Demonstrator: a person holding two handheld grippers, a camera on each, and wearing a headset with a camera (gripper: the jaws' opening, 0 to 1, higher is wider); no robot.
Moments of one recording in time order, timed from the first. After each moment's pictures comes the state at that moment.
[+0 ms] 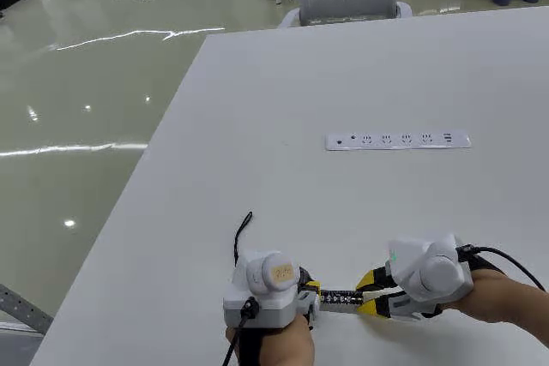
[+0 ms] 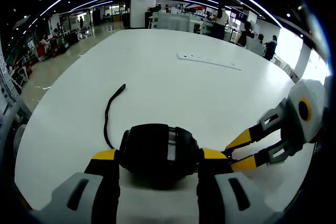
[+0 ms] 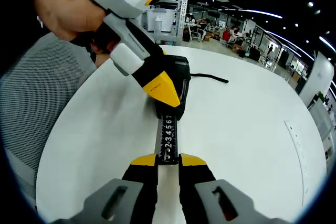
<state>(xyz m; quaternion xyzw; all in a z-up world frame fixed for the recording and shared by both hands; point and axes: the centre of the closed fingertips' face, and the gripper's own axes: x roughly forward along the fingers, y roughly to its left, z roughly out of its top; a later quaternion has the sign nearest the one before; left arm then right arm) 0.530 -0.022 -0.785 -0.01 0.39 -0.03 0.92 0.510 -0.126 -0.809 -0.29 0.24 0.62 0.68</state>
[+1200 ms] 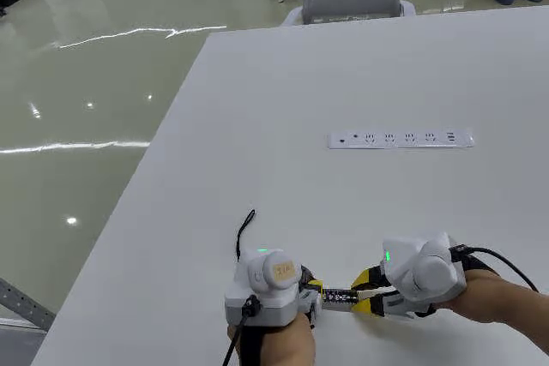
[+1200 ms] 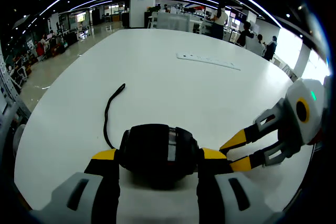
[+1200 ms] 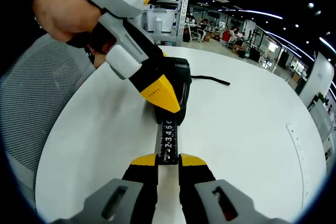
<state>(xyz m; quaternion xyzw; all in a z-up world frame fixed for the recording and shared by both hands) 0.528 -0.021 -0.785 -0.01 0.39 -0.03 0.92 0.509 -0.115 -0.809 -0.29 0.24 0.62 0.69</state>
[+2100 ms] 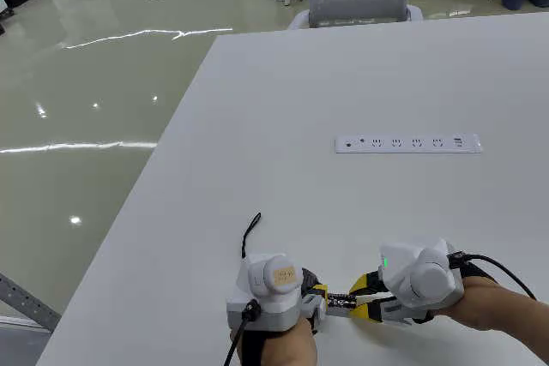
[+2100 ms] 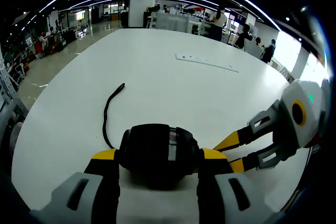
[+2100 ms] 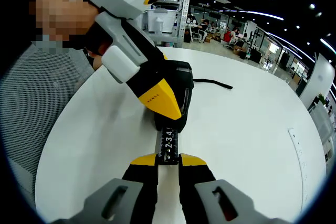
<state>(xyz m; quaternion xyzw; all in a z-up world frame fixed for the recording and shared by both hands) 0.527 -0.020 -0.785 -0.03 0.39 -0.04 0.92 0.510 -0.102 -0.809 -0.29 0.24 0.62 0.68</state>
